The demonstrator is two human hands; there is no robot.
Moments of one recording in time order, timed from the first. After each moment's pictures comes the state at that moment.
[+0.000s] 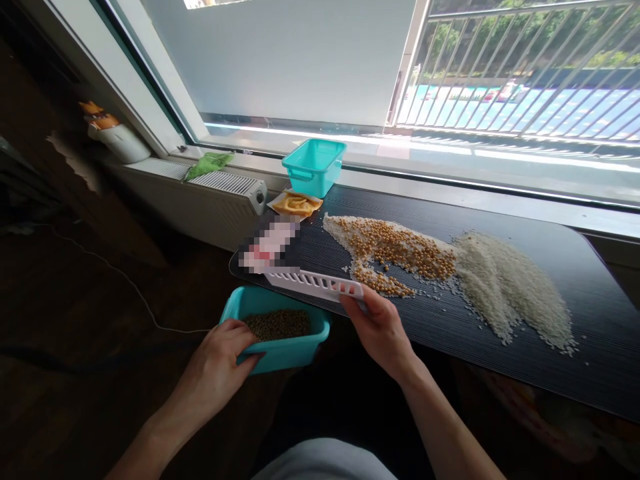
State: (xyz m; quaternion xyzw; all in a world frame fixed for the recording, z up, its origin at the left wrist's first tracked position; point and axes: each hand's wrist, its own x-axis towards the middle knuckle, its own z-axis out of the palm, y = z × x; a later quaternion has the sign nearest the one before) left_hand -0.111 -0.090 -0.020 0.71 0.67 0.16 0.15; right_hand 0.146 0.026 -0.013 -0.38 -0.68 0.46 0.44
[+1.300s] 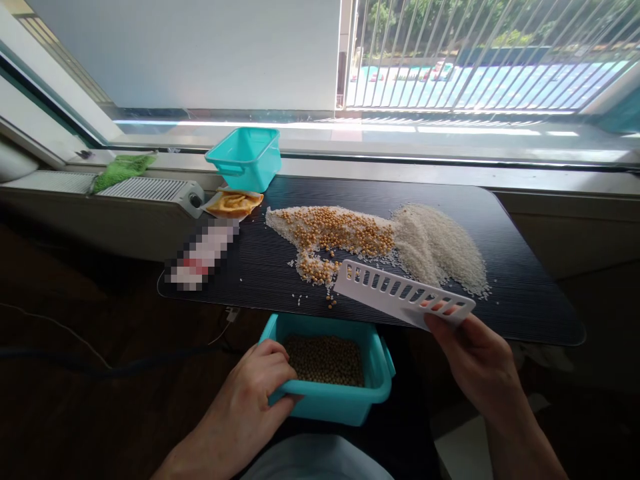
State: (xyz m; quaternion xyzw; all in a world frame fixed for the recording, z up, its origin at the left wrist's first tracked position) left_hand 0.000 -0.071 -0.006 0.78 0.51 0.17 0.32; right_hand 0.305 -0.027 -0.018 -0.60 -0.56 0.27 0.51
